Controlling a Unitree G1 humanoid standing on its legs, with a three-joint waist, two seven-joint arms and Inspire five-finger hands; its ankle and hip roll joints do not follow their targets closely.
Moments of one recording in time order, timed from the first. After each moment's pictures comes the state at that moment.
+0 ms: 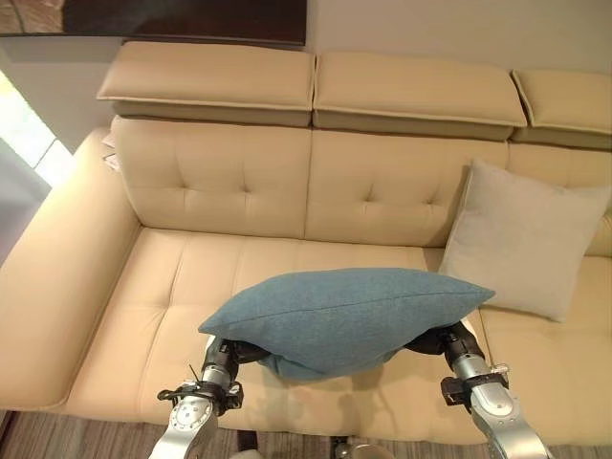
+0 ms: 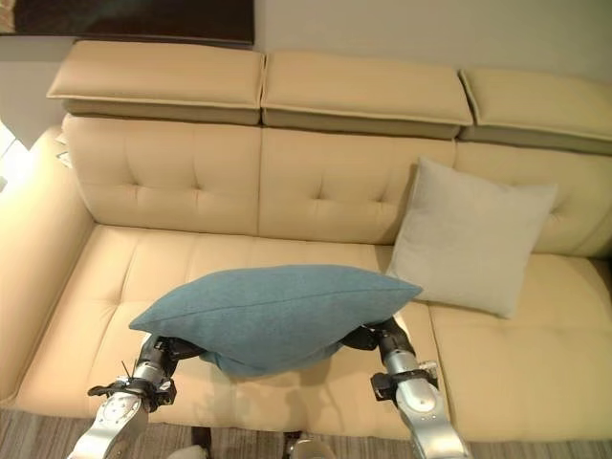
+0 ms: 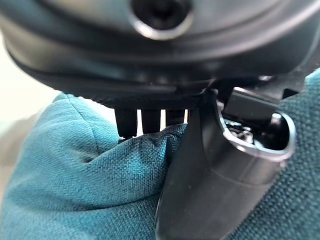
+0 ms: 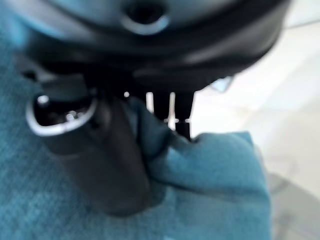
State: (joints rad) left arm 0.13 0.37 -0.24 0.21 -0.43 -0.12 0.03; right arm 0.12 -0.46 0.10 0.15 0.13 -0.08 -0.03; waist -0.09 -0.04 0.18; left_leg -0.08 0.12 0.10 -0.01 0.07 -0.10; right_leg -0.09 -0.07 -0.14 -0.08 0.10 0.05
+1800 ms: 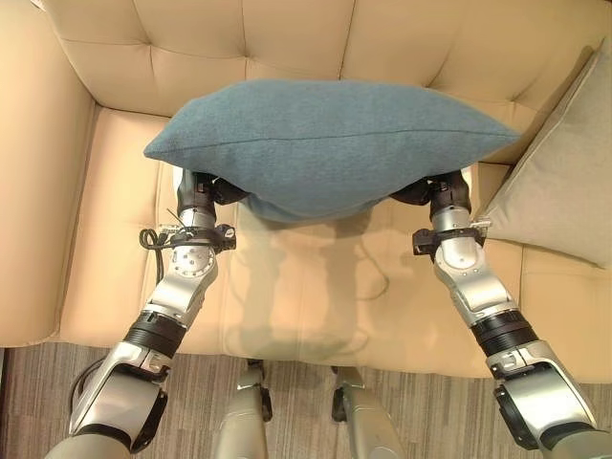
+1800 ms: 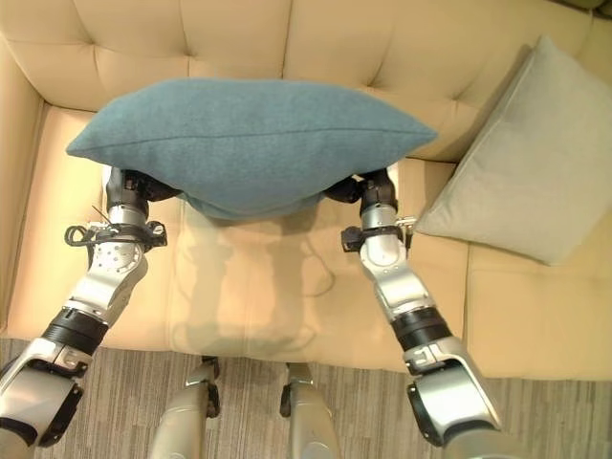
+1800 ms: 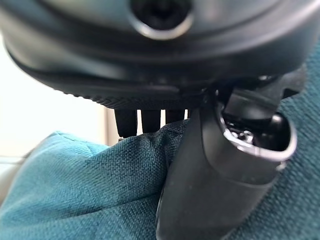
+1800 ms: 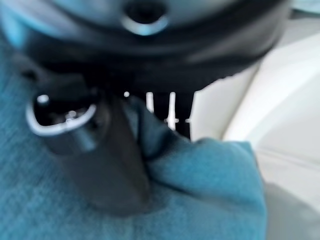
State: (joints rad) left arm -0.68 0.52 -0.32 0.51 -0.39 -0.19 0.39; right arm -0.71 -0.47 0.30 0.45 0.22 -0.09 -0.33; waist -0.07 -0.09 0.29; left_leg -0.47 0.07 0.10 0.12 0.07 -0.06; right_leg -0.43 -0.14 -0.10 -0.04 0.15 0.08
